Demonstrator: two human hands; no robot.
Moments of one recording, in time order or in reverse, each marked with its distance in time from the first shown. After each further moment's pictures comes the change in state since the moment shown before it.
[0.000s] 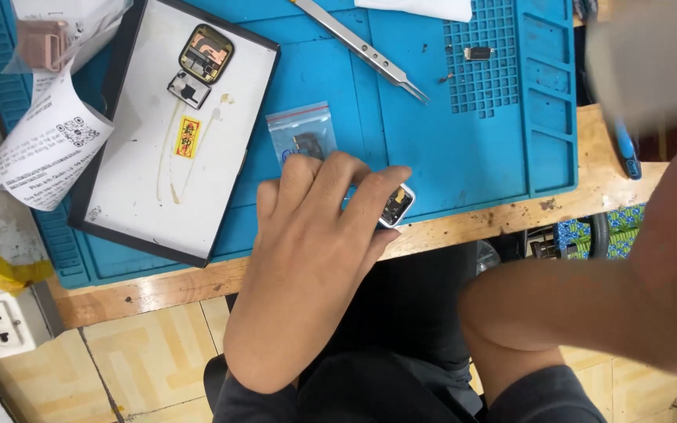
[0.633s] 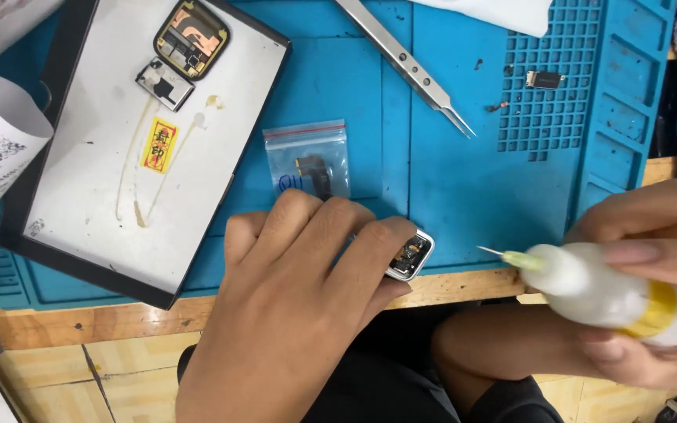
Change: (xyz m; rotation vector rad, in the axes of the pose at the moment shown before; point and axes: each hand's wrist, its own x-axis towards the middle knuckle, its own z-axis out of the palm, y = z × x) left_hand 0.009 -0.010 0.008 -0.081 -0.062 -0.114; right_hand 0.019 0.018 0.017 0.316 -0.427 -0.380
